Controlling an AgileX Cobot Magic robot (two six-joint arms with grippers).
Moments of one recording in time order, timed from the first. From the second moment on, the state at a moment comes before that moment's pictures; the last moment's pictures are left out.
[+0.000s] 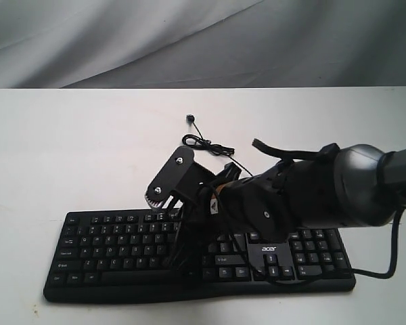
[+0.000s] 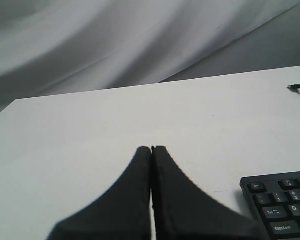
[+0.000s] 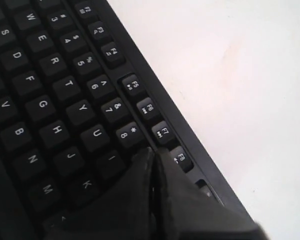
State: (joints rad) left arm 0.13 0.00 0.00 0.17 0.28 -0.04; right arm 0.81 1.88 -0.95 0.13 0.03 -0.42
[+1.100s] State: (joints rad) left arm 0.13 0.00 0.00 0.17 0.28 -0.04; right arm 0.84 1.91 -0.89 0.13 -0.07 -0.39
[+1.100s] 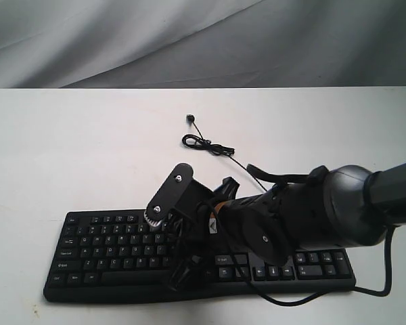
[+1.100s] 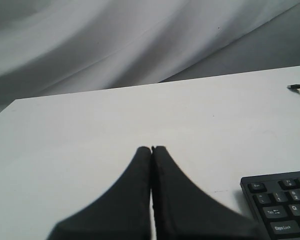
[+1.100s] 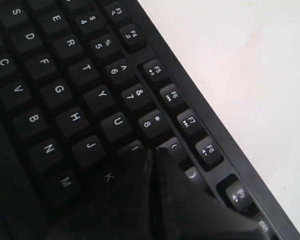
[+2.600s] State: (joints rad) left arm 0.13 0.00 0.00 0.17 0.28 -0.04; right arm 0.84 0.93 -0.60 0.15 0.13 -0.39
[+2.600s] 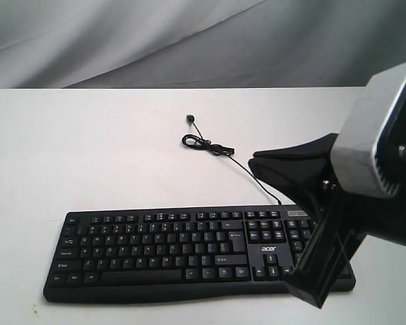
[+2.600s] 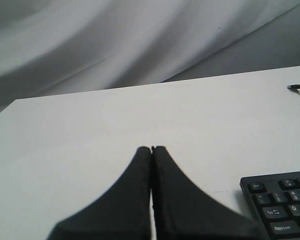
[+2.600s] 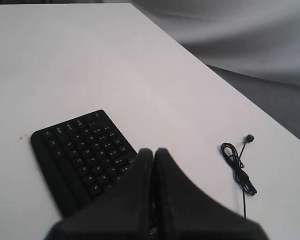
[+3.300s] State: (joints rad) left arm 0.13 0.00 0.00 0.17 0.28 -0.04; right arm 0.71 0.82 -0.54 0.16 0.16 -0.36
